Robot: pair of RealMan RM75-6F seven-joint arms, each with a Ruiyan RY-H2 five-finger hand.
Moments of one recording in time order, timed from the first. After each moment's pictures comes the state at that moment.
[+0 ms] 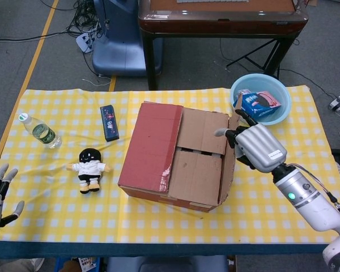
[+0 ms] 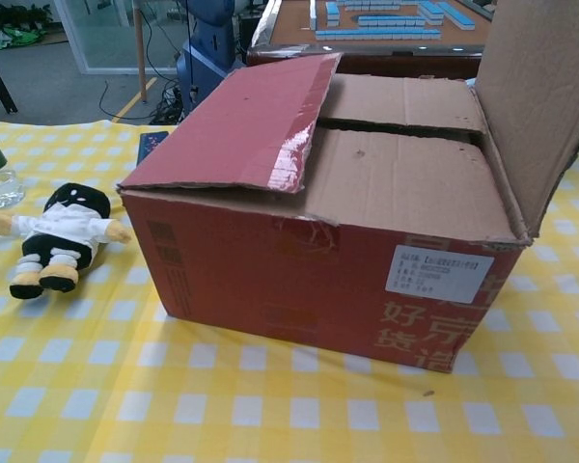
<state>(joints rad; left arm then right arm) -0.05 -1.01 -0.06 -1.80 1.46 1.51 0.17 0.66 -0.66 0.22 -2.11 -1.32 1.01 -0.07</state>
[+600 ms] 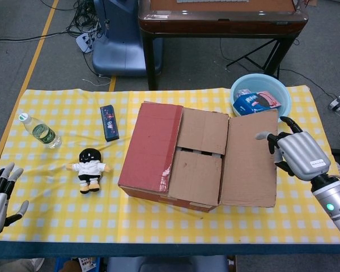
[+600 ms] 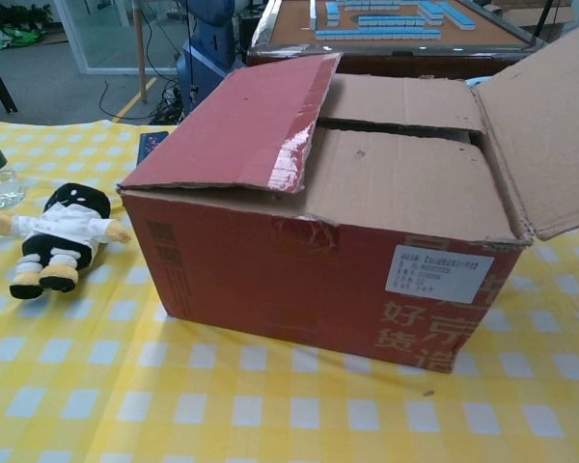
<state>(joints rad) -0.06 -1.00 -0.05 -1.84 1.47 1.50 0.21 0.49 -0.54 0.15 -2.08 -1.36 1.05 0.02</state>
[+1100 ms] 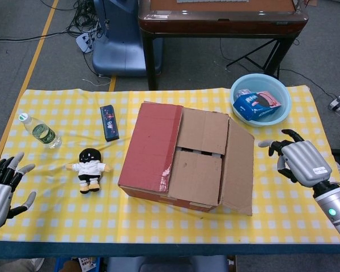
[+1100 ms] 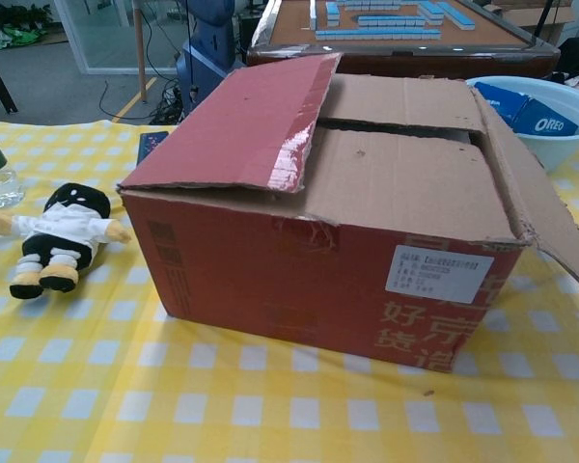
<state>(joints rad) -0.13 -0.96 -0.08 -1.78 1.62 1.51 0.00 0.43 -0.62 0.13 -2.01 -1.44 1.08 0.10</state>
